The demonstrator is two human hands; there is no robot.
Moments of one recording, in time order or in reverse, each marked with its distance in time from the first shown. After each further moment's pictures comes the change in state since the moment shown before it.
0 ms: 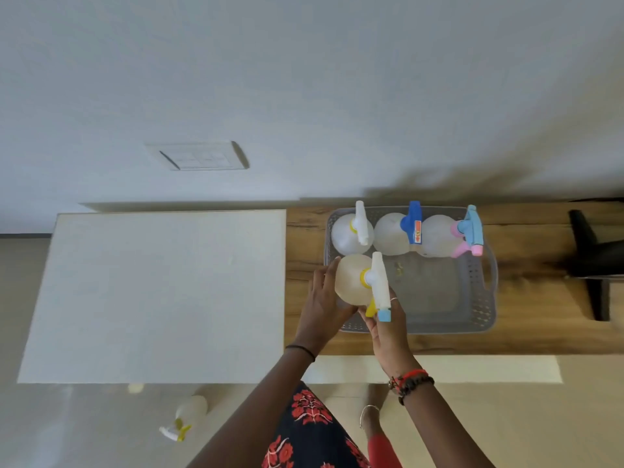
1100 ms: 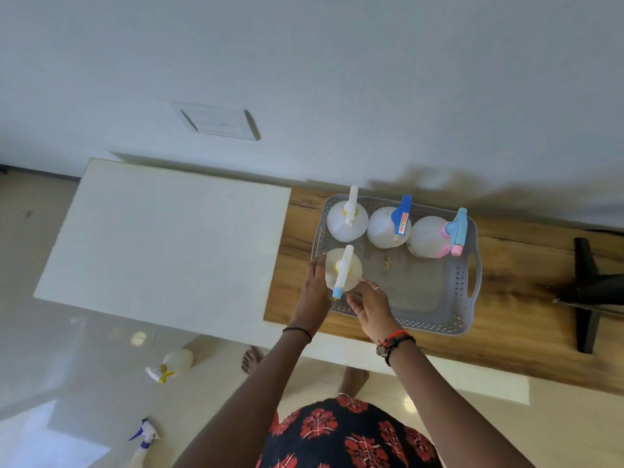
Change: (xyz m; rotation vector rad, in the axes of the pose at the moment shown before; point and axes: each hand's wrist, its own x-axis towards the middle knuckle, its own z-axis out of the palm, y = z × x) left_hand -0.016 0.017 0.044 0.004 0.135 -0.209; right_hand 0.037 -0.011 -0.028 -0.119 -0.097 0.284
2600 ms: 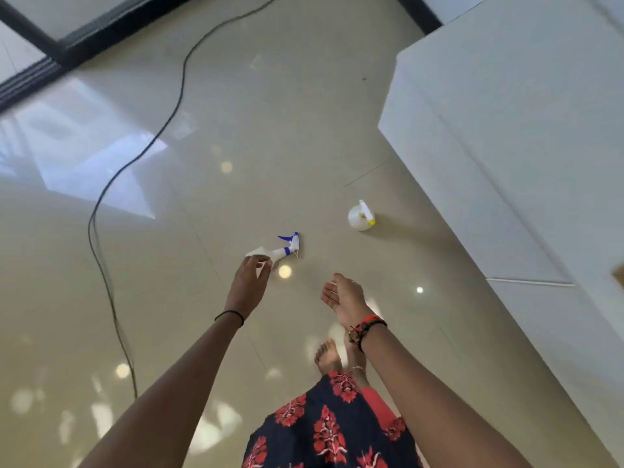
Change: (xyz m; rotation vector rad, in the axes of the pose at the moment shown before) left_hand -0.523 -0.556 -0.128 -0.413 0.642 -0.841; right_hand -0.139 0.632 0.162 -0.929 -0.262 0.262
